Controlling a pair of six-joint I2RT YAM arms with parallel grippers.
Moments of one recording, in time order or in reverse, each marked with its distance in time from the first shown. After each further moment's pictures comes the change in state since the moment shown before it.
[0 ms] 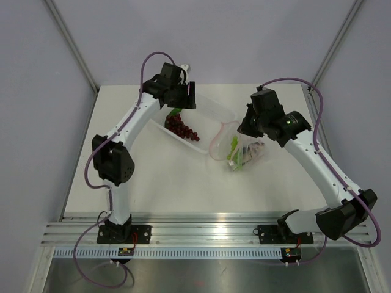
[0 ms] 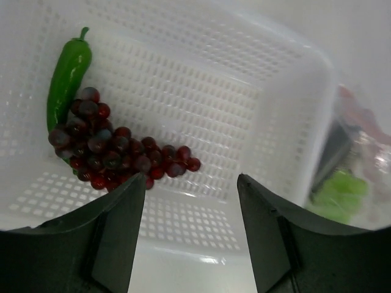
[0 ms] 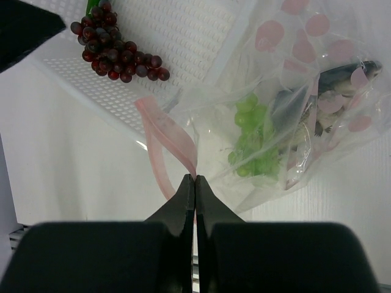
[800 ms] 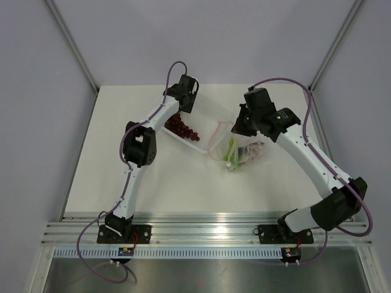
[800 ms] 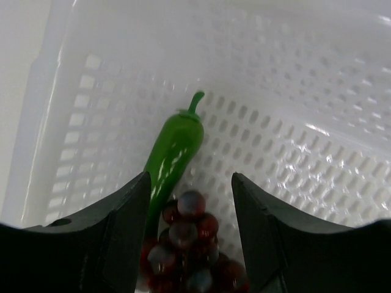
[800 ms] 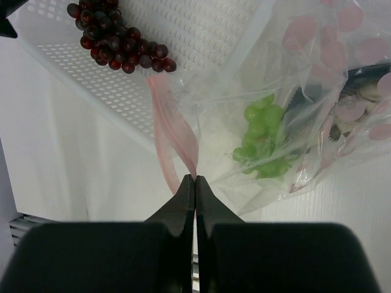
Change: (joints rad) left arm 0.018 0.526 0.301 0.101 -0.428 0.263; right arm 0.000 0.082 -0.002 0.047 -0.063 -0.009
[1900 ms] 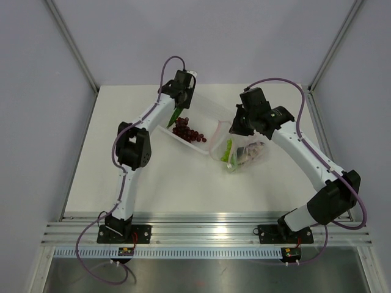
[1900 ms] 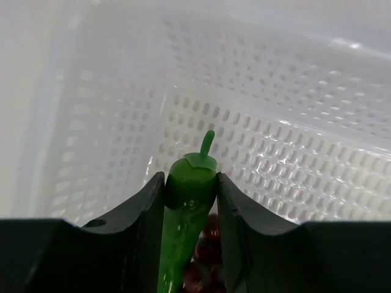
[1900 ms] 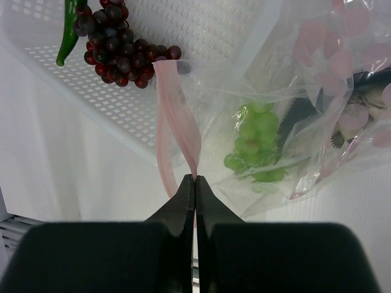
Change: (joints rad) left arm 0.000 -0.071 -0.082 0.050 0.111 -0.003; right arm 0.000 0.061 0.000 0.024 -0.014 -0.016
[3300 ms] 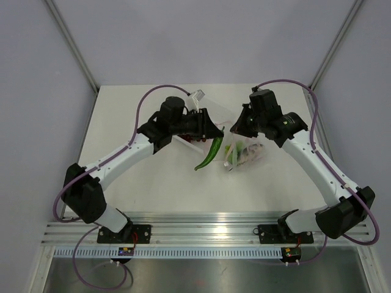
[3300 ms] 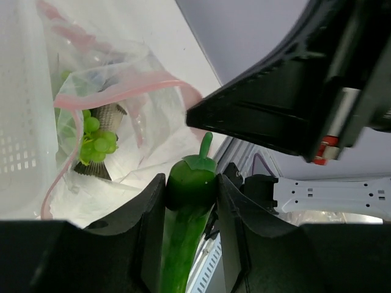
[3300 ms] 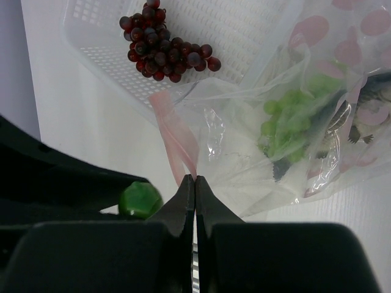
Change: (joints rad) left arm -0.233 -0.906 -0.940 0.518 0.722 -0.700; right arm 0.000 -0.135 -0.040 0.016 -0.051 0.058
